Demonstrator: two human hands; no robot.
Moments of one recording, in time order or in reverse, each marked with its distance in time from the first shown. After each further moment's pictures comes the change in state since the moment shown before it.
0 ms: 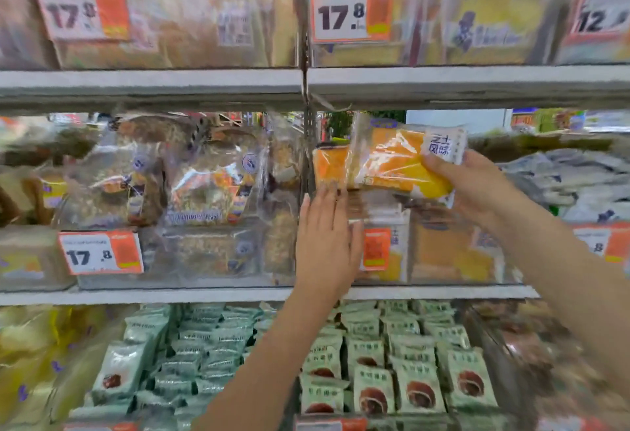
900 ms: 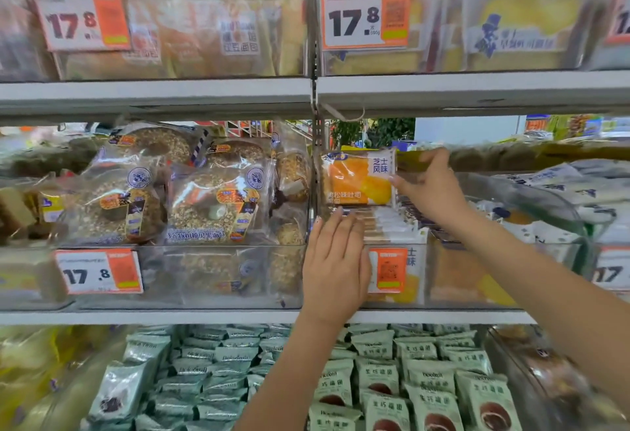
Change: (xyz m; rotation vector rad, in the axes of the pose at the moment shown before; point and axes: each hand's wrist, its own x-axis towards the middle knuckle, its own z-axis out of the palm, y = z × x) left_hand -0.003 -0.013 0.023 0.051 0.079 0.094; right_hand 0.061 0.037 0.037 -0.753 0.140 -0.250
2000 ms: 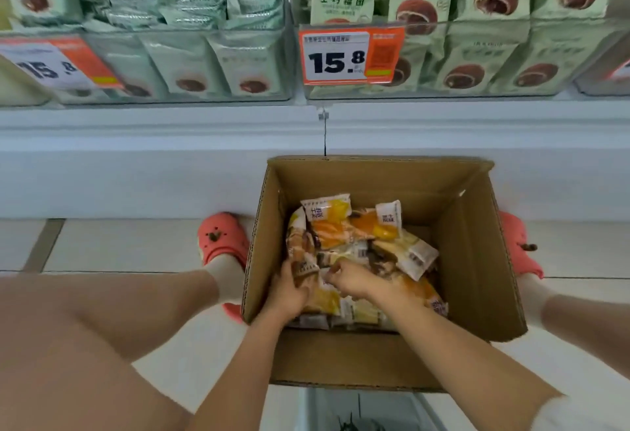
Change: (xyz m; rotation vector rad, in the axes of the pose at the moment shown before) left_hand -0.541 0.072 -0.121 -0.477 -1.456 -1.479; right_hand -0.569 0.186 0.161 -0.124 -1.438 0.875
